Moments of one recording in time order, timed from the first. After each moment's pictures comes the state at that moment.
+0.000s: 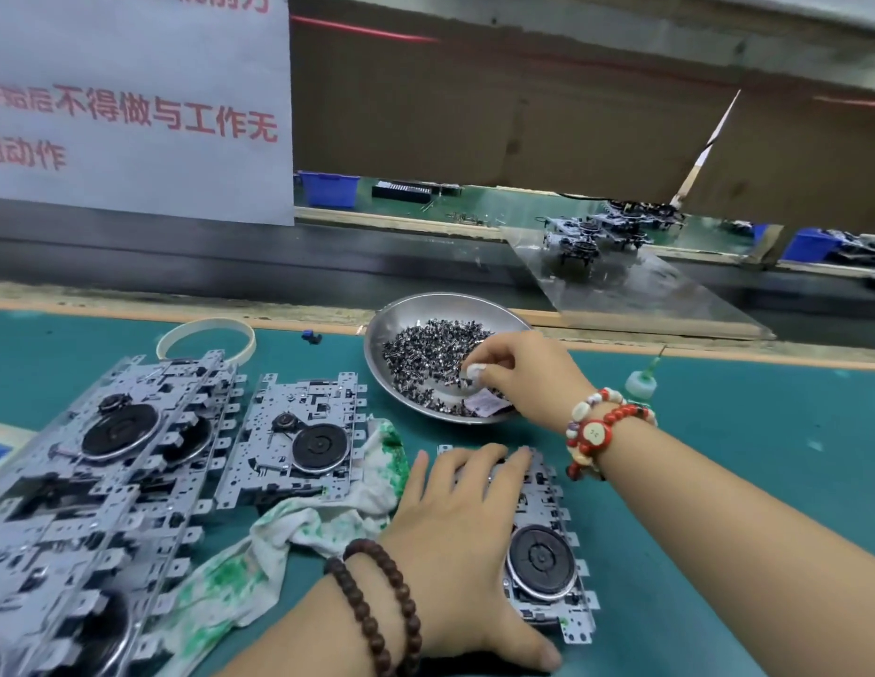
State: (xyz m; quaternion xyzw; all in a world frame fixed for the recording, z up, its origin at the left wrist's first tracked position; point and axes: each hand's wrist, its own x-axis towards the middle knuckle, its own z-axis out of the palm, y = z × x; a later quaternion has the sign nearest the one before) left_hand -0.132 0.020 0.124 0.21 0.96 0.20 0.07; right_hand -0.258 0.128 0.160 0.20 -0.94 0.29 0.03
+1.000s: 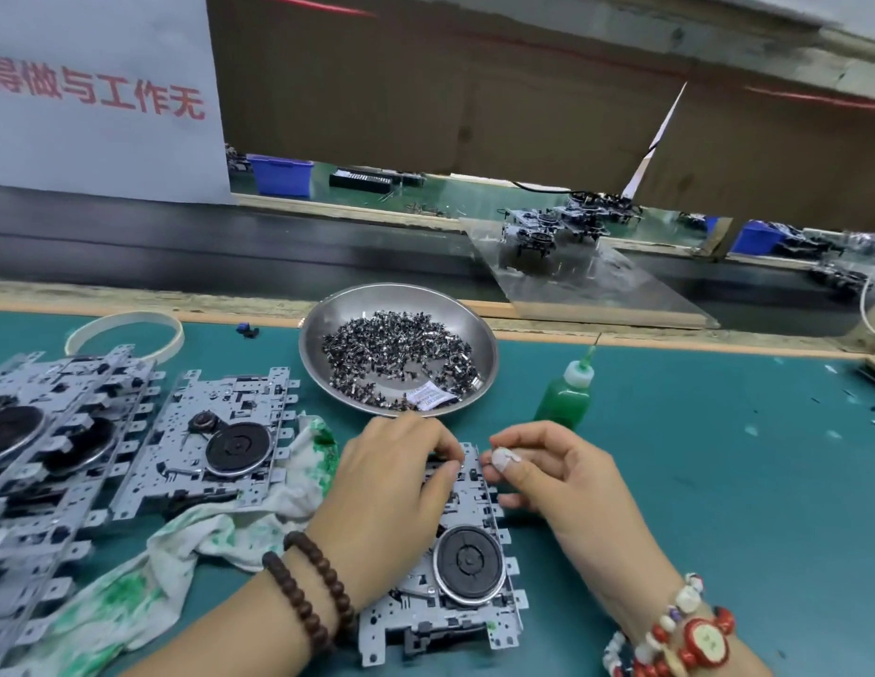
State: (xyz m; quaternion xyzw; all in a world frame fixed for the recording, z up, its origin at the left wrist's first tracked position) left_hand -0.151 0.033 0.122 0.12 0.93 0.34 -0.11; right_hand -0.166 0.190 0.126 0.02 -0.71 0.70 -0.04
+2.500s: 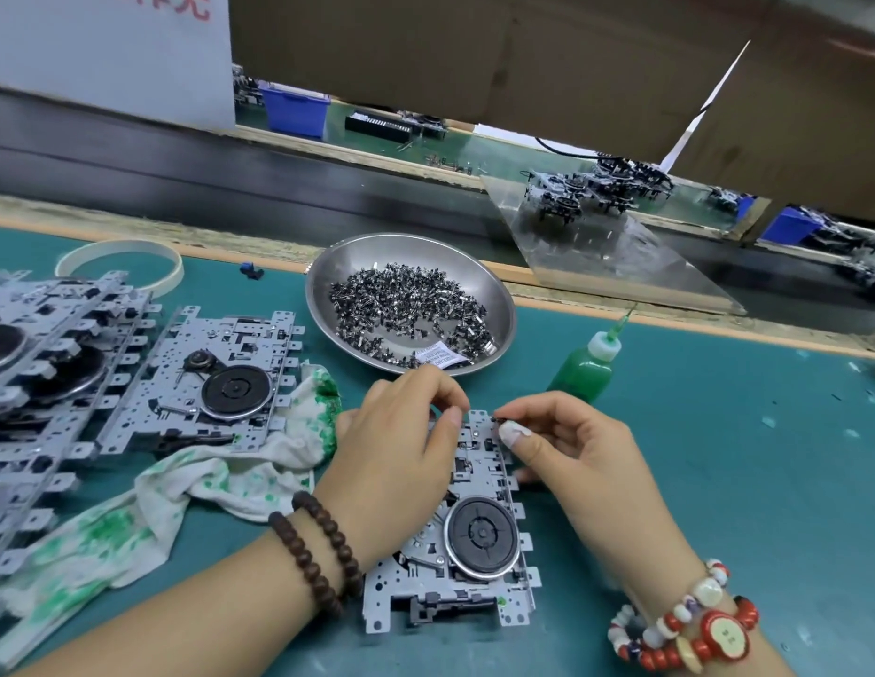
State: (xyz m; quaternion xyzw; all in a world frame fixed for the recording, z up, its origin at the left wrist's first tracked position) left_hand -0.148 0.040 0.123 0.03 0.88 0.46 -0.08; right_hand -0.168 0.193 0.126 0.10 -0.78 0.62 -0.02
